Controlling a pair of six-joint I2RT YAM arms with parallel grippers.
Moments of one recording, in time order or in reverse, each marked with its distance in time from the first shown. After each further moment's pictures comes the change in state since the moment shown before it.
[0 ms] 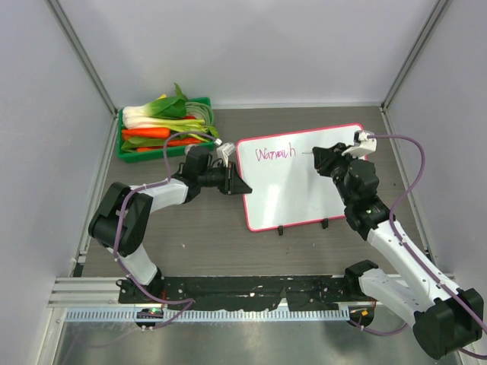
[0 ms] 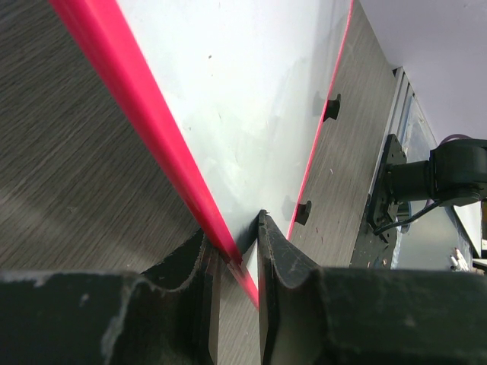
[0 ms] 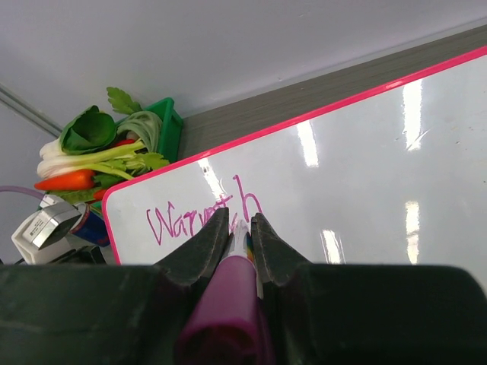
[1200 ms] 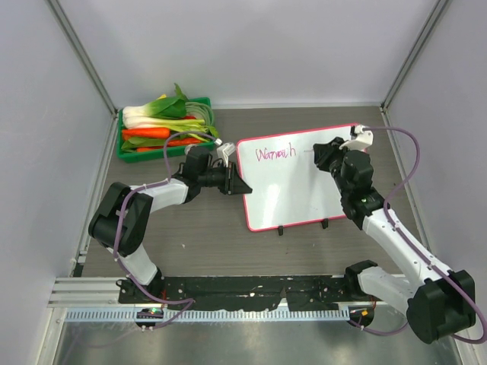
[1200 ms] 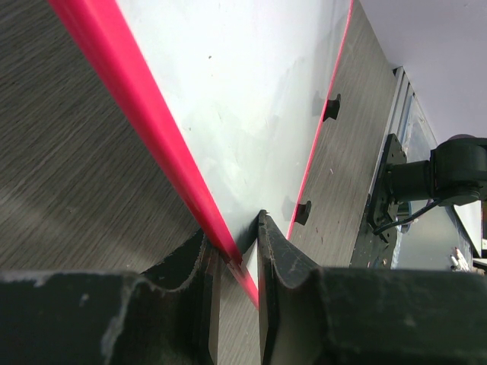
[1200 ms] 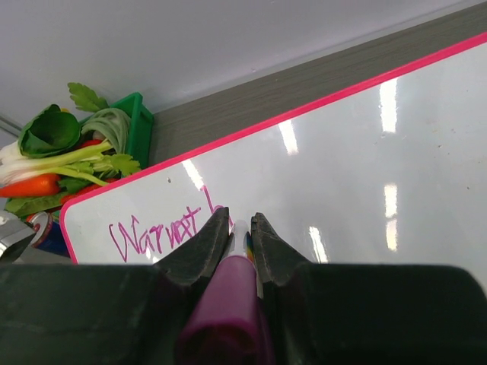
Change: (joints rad) left arm -0.002 0.000 0.002 -0.002 -0.001 0.001; right arm -0.047 0.111 0.033 -0.003 -0.006 -0.013
